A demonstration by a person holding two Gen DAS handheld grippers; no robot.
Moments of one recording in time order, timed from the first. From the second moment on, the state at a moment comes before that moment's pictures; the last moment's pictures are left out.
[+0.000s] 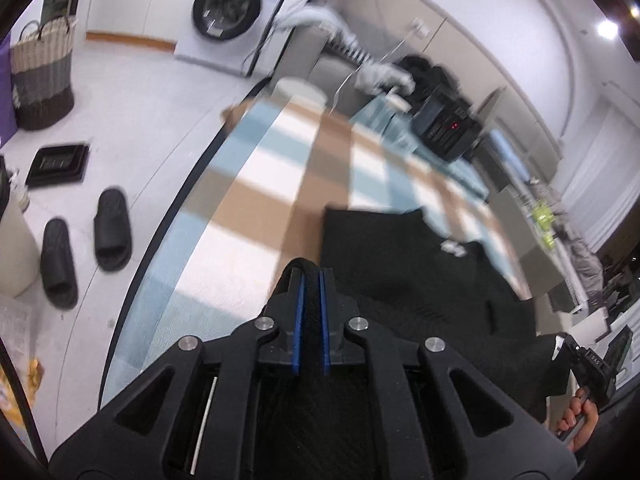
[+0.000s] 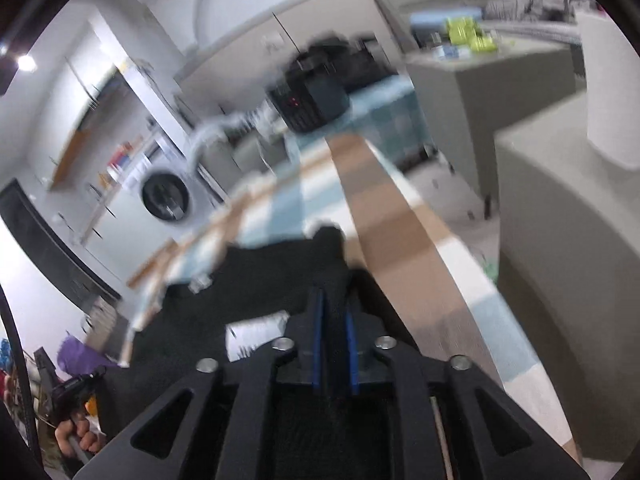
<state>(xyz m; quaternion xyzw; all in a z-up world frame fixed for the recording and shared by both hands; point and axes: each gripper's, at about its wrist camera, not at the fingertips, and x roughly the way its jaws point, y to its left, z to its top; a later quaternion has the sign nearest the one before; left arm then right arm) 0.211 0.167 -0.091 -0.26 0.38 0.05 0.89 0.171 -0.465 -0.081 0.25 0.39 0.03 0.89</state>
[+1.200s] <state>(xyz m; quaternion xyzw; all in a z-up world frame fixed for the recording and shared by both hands) 0.057 0.093 -0.134 -0.21 0.43 0.01 0.88 0.055 -0.446 -0.117 0.16 0.47 0.08 0.87</state>
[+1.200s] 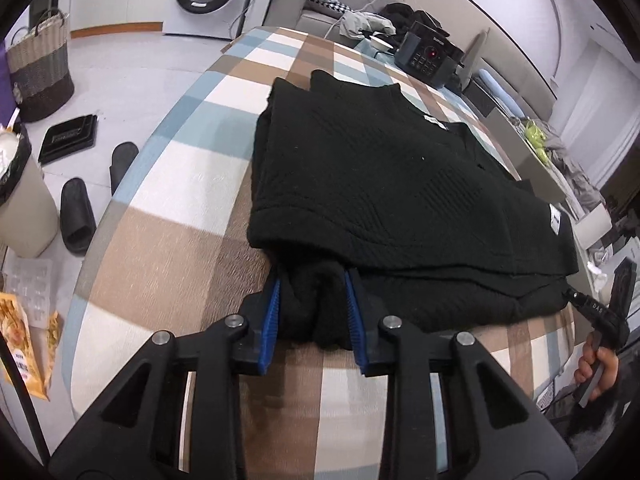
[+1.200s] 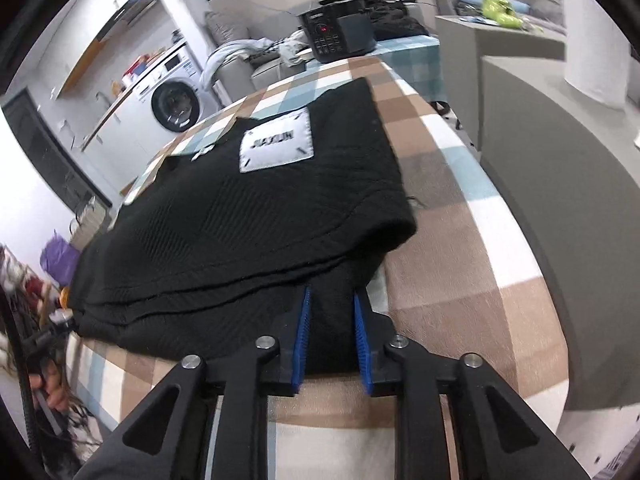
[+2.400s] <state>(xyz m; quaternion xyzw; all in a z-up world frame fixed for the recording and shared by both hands) 0.044 0.117 -0.133 -0.25 0.42 0.06 0.87 0.042 -0.446 -0.122 0.18 0.45 0.09 0.87</state>
